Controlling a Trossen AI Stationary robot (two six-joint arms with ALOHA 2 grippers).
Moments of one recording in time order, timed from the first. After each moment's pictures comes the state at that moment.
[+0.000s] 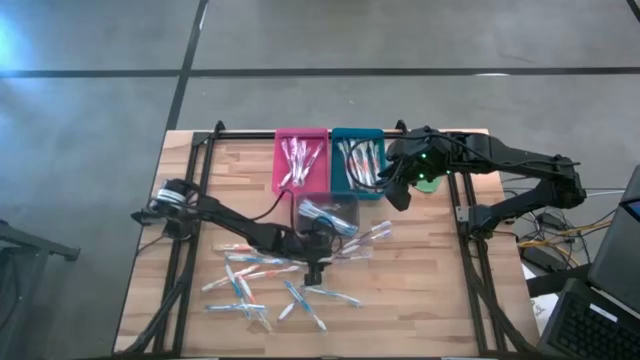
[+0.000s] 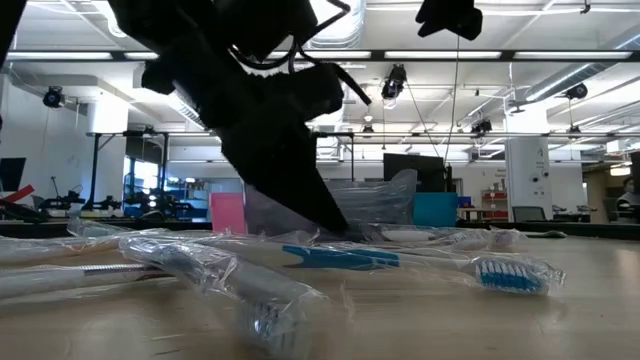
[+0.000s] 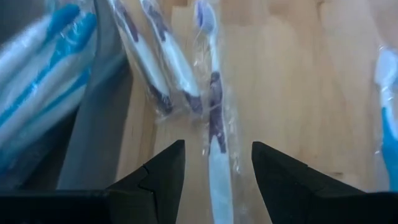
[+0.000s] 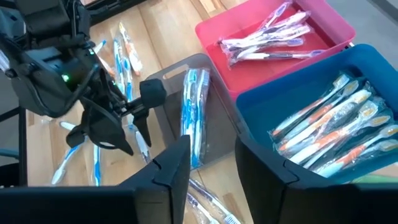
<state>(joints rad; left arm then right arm) -0.24 1.87 1.03 0.08 -0.18 -0.21 -0.14 1.24 1.40 -0.94 0.00 0.34</state>
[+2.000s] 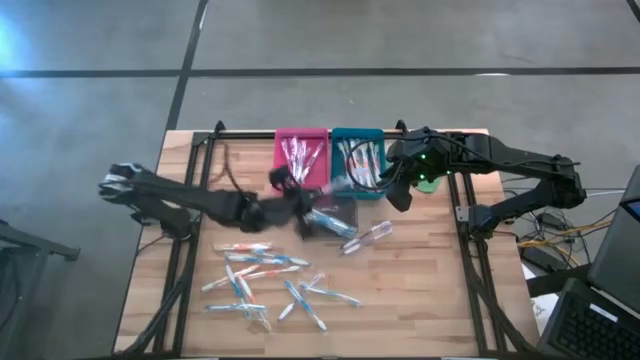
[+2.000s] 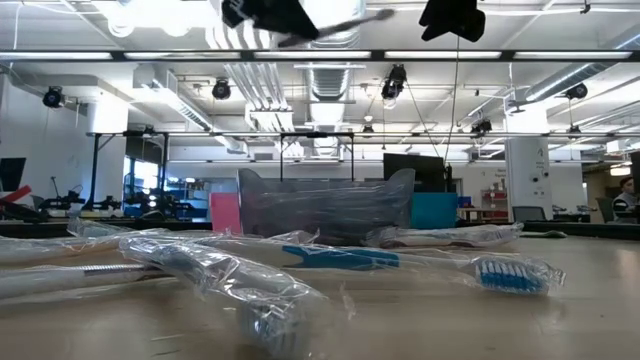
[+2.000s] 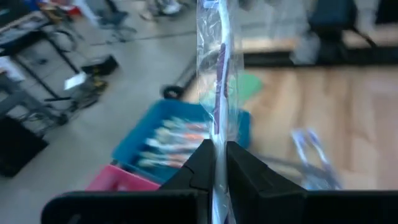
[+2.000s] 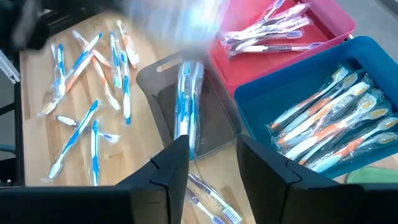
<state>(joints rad) -0.19 1.42 1.16 -0.16 -0.74 -0.03 -0.14 1.24 1.39 -0.96 0.00 0.34</state>
